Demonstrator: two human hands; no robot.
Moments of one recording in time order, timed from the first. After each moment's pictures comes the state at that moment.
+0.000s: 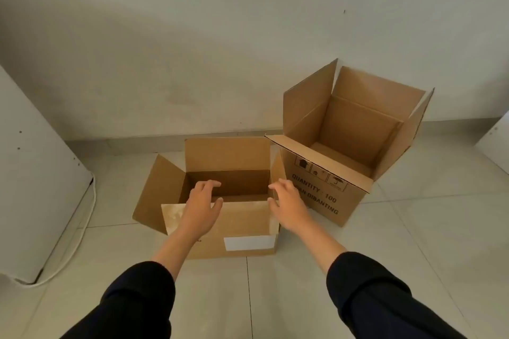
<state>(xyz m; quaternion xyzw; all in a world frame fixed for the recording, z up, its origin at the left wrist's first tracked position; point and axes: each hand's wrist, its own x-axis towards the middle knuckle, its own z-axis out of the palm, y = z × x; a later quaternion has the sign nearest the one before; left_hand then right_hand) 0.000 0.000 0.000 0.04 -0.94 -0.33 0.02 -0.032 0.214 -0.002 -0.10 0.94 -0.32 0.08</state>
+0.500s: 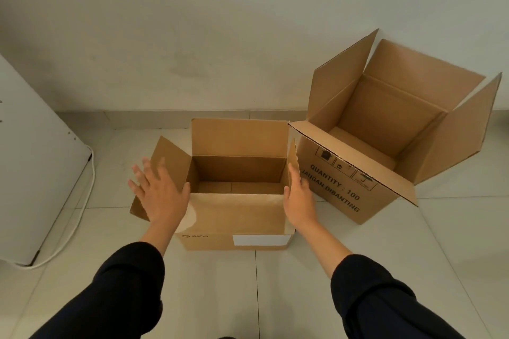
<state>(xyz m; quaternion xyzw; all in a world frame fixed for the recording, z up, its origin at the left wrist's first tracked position) -0.047 -0.085 -0.057 0.29 -0.95 -0.08 0.05 -0.072 0.181 -0.047 0.02 0.94 -0.35 0.04</state>
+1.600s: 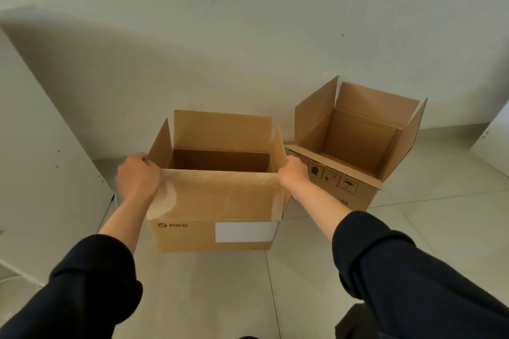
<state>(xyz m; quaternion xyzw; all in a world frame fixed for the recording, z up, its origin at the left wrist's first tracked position) 0.026 -0.126 0.136 0.29 -0.88 -0.31 0.20 -0.026 0.143 0.112 0.14 0.89 -0.44 0.06</state>
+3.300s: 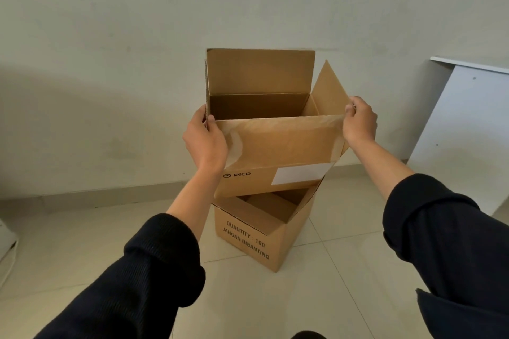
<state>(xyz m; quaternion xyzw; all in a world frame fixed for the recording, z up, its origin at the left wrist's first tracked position) -0.052 0.251 0.260 0.11 -0.72 -0.59 0.33 -0.111 0.515 0.273 0.11 0.85 -0.39 -0.33</state>
